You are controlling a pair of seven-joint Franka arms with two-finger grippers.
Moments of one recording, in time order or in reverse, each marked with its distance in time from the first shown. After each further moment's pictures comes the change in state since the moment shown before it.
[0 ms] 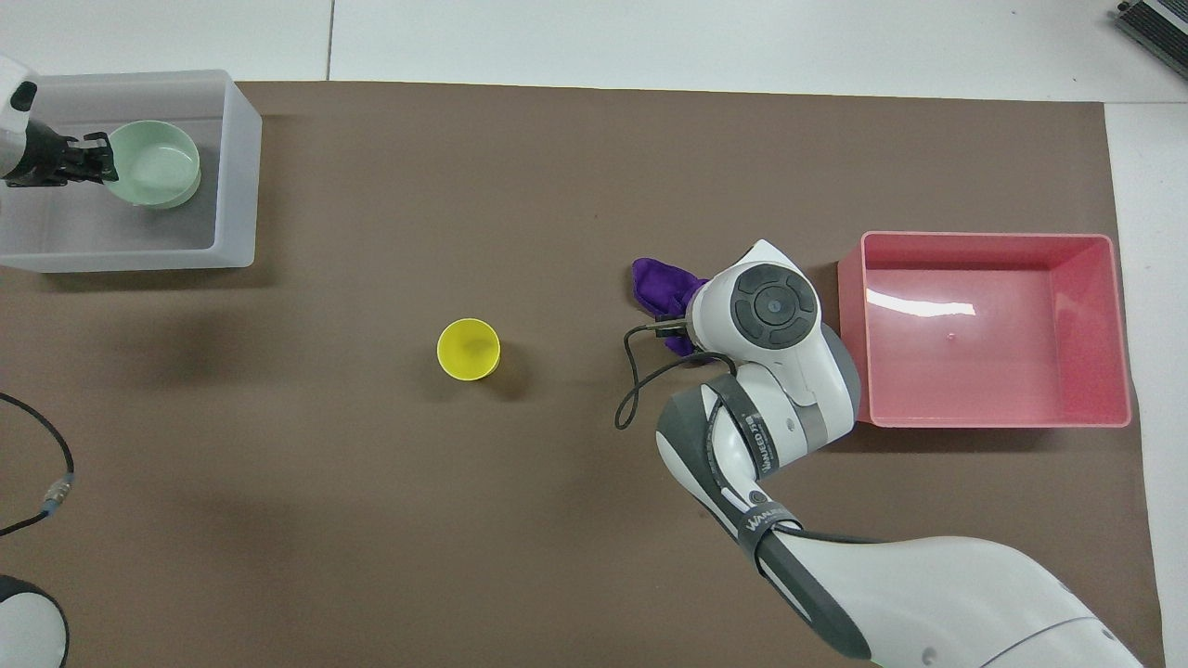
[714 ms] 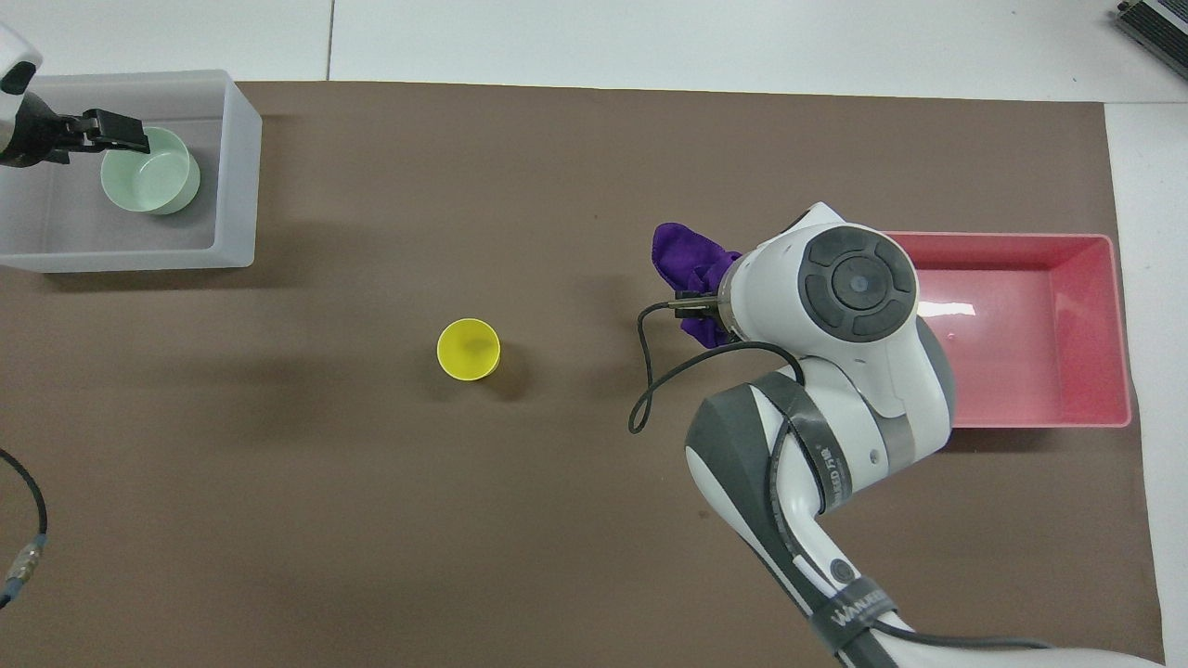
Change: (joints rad) left arm -0.134 -0.400 -0.014 -0.344 0.000 -0.027 0.091; right arm -0.003 -0.203 -0.002 0.092 0.000 -0.267 0.040
